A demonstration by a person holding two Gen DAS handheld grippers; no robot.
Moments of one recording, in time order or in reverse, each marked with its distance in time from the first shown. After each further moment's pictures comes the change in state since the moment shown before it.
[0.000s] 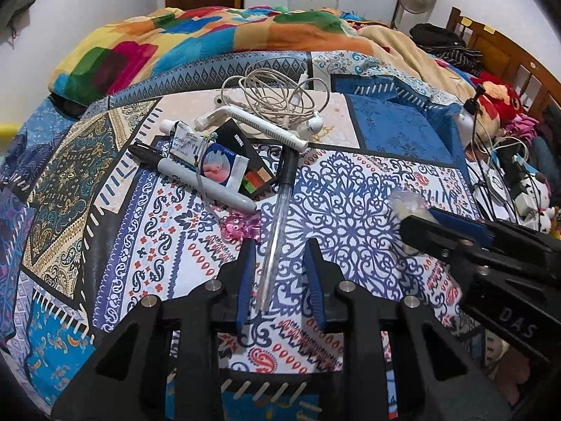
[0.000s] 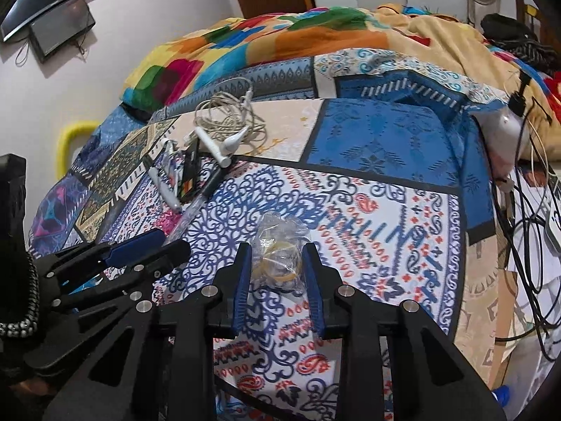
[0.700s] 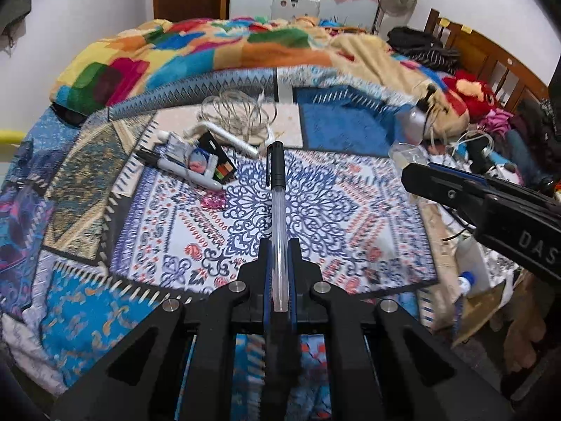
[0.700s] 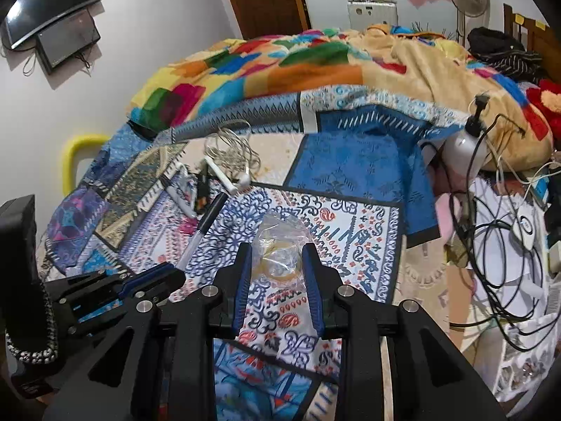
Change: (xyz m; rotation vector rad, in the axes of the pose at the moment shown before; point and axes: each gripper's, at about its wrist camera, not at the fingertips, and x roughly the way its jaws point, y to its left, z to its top) left arm -0.084 -0.029 -0.016 0.020 -0.014 -0.062; right arm -0.078 0.001 0.002 -0.013 -0.076 -0.013
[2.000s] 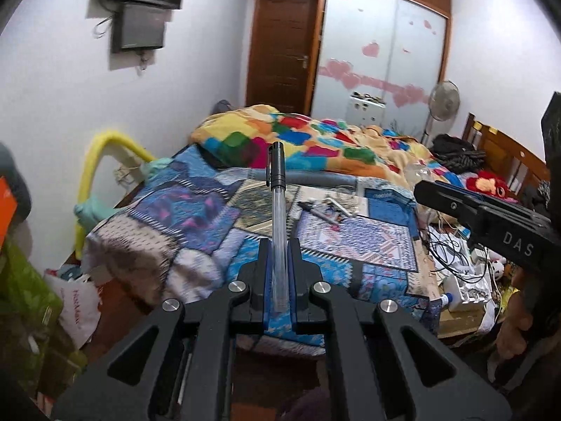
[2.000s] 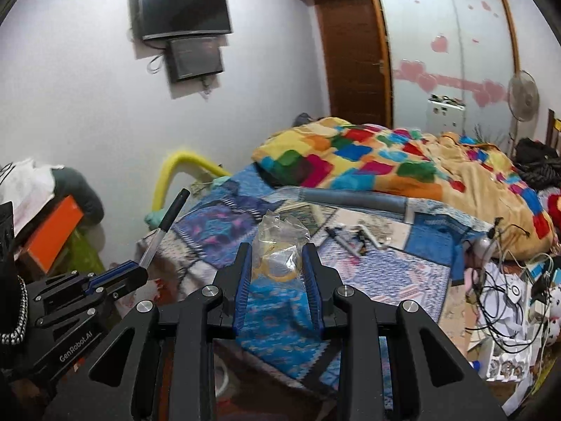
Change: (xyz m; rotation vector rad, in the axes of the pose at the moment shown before) left arm -0.344 0.085 -0.140 -0.218 -0.365 0.225; right arm -0.197 0.196 -0.058 -0.289 -0.245 0.208
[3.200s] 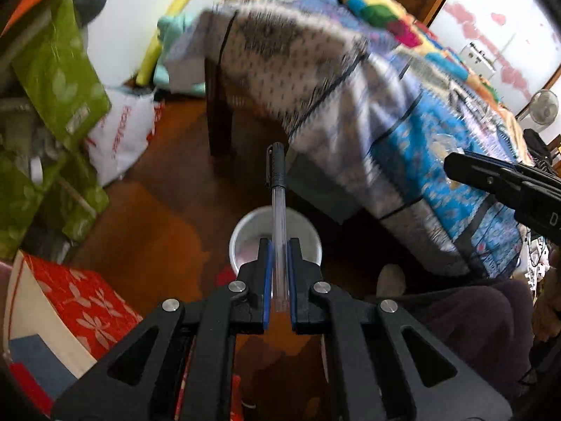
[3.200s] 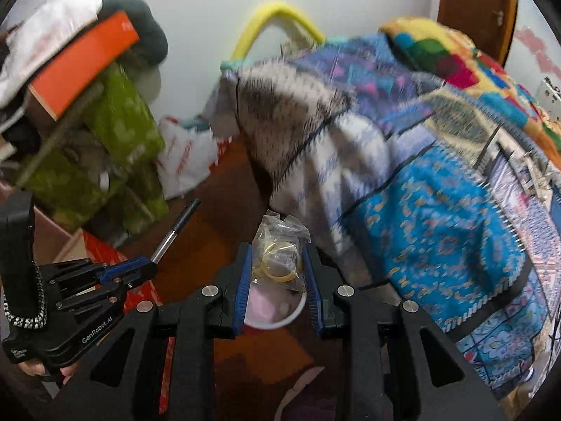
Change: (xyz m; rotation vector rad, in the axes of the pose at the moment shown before) left arm 0.066 0.216 -0.220 -0.376 0.478 0.188; right arm 0.186 0.176 -0.138 -0.258 0.551 0.202
